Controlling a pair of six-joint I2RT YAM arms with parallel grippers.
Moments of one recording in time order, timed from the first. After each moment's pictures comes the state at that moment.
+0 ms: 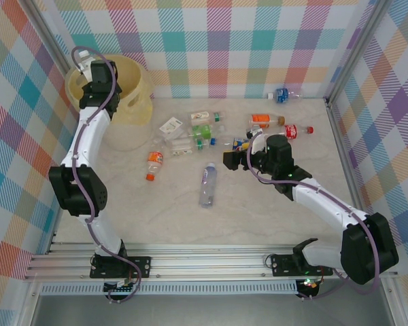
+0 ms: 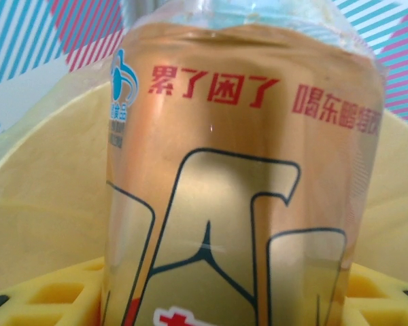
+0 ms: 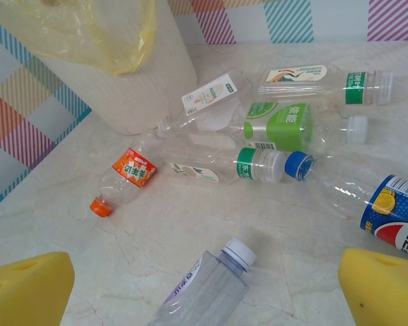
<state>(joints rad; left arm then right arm) -0.01 1.84 1.87 -0.51 -0.54 -0.39 0.47 1.23 0.76 0.10 -0.34 0.27</state>
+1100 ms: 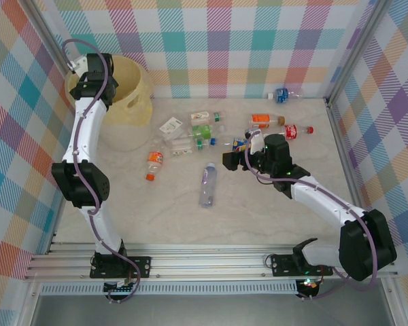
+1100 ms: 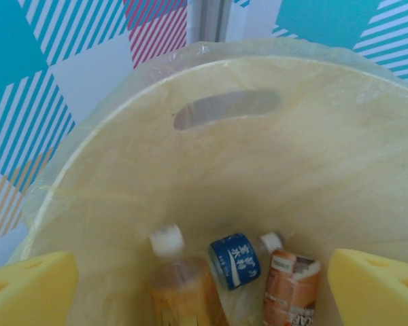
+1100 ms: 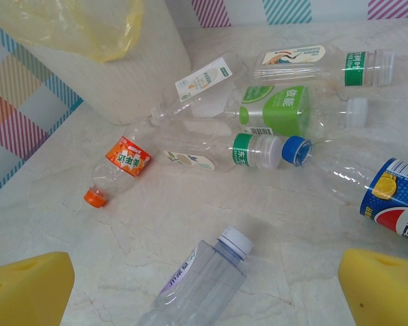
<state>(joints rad) 0.02 1.95 2.13 -0.80 -0.60 -0.51 0.47 1.26 0.78 0.06 -0.34 0.27</state>
